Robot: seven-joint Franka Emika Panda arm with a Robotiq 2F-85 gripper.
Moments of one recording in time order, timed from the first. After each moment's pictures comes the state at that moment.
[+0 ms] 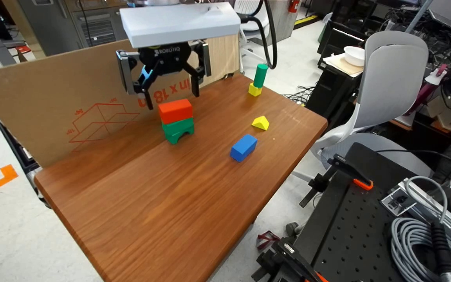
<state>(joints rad) 0.17 0.63 0.01 -1.65 -0.07 2.22 0.51</state>
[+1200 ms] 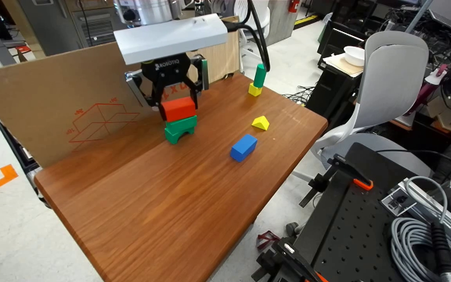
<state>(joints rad) 0.20 0.74 -0.03 -1.50 -0.08 2.08 0.57</state>
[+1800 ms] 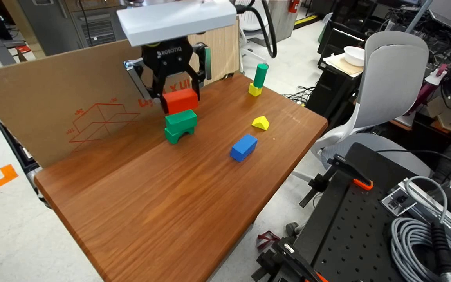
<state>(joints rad) 0.20 0.68 -0.03 -1.54 -0.08 2.06 0.50</state>
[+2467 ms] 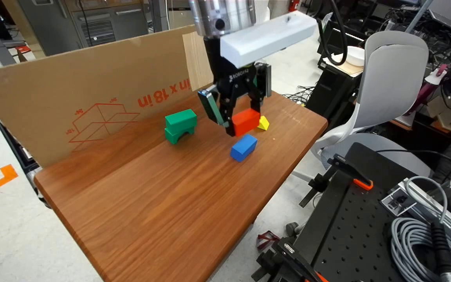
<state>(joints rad) 0.13 0.49 -0.03 -1.90 -0.08 2.06 0.32</state>
